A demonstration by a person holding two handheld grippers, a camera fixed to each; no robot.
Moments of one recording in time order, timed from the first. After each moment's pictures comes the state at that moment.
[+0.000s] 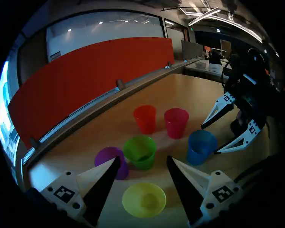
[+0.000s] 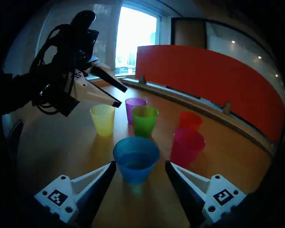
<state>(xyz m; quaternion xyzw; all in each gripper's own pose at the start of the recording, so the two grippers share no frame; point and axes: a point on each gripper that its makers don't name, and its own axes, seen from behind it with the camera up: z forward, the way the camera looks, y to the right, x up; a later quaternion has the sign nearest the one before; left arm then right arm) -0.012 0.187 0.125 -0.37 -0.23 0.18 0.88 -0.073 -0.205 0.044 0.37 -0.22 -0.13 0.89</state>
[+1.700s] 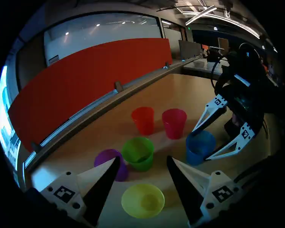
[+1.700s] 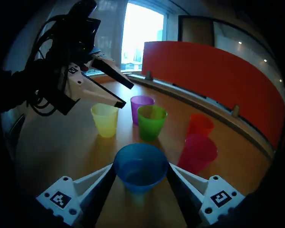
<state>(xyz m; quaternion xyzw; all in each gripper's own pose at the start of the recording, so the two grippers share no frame) -0.009 0.190 0.123 -0.38 -0.22 0.20 0.88 -0.082 -0.229 0.057 0.39 -0.23 -0.14 0.88</state>
